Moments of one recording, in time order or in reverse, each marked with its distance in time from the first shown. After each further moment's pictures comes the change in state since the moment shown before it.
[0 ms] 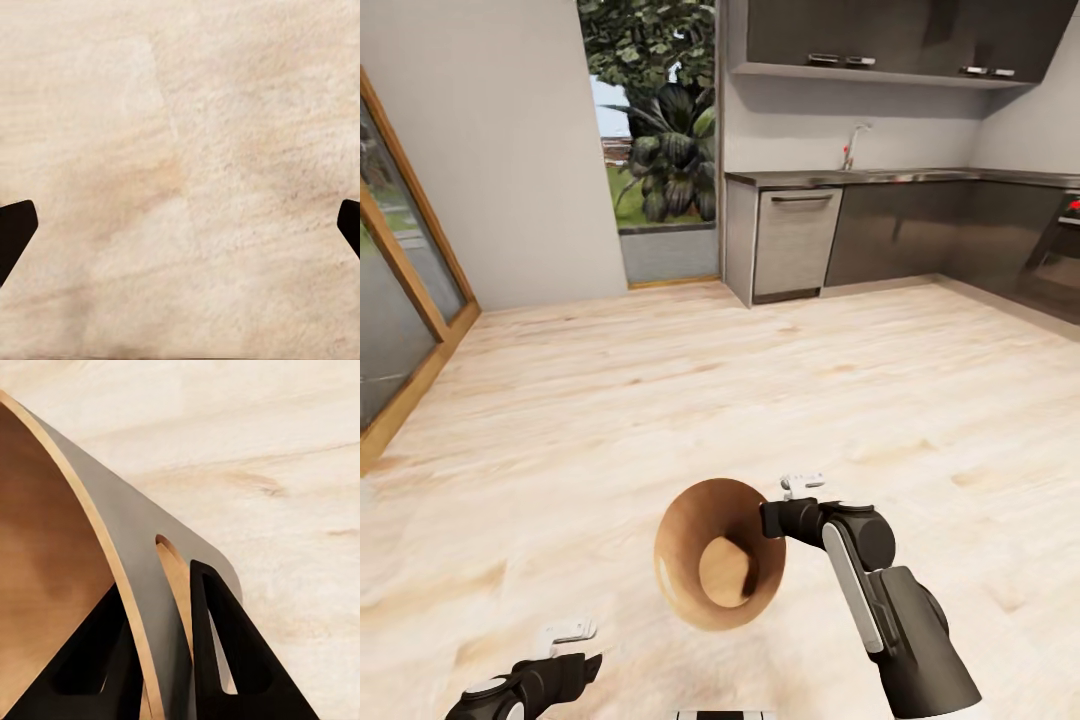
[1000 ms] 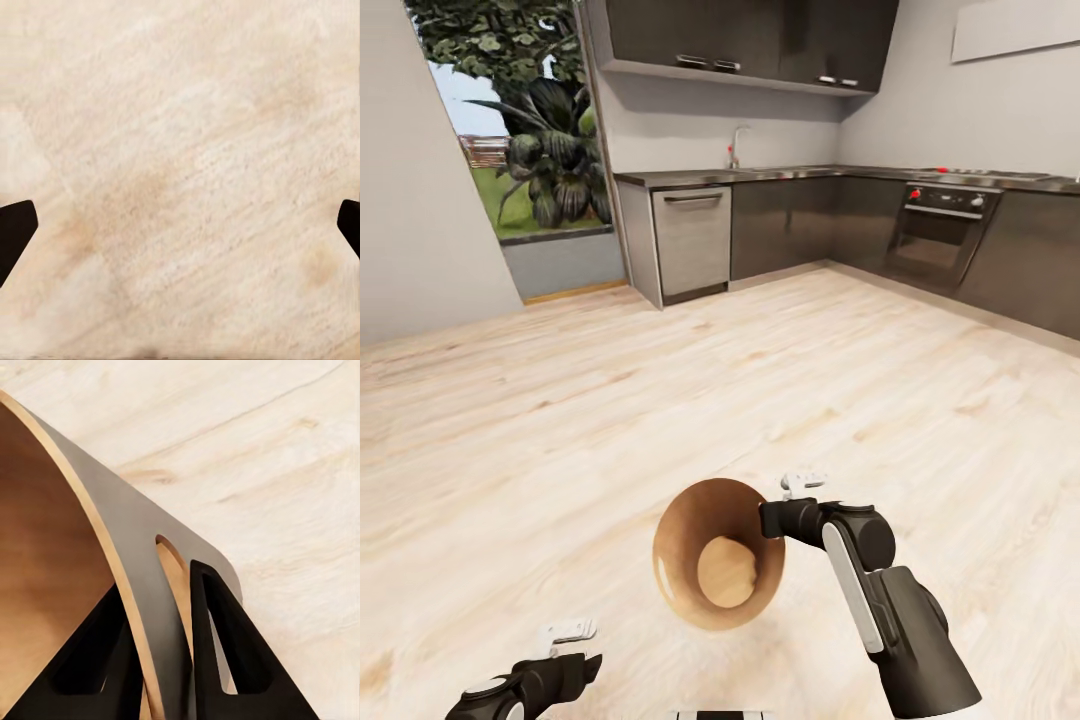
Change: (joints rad) left arm 0.000 0.000 0.000 0.000 0.000 0.000 0.000; right arm 0.000 0.000 0.000 0.000 -0.007 0.000 0.001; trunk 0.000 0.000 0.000
